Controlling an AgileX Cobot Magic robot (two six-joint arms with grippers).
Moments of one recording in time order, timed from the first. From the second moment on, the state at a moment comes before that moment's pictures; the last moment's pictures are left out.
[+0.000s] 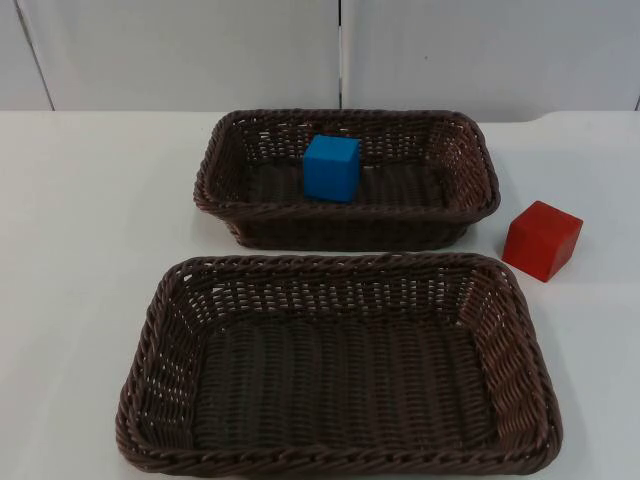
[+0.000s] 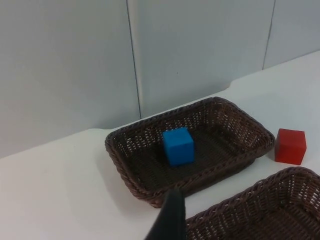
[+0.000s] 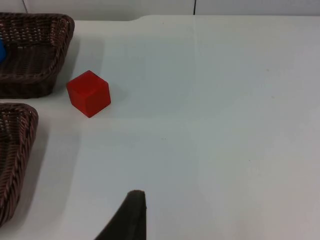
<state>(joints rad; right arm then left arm) 0.06 0.00 -0.52 -0.10 1.08 0.04 -0.36 0.50 -0.59 -0.29 0.49 0.31</state>
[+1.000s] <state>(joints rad) 0.06 0.74 -0.79 -0.05 0.88 0.01 -0.36 0.50 -0.59 -0.29 0.52 0.31</state>
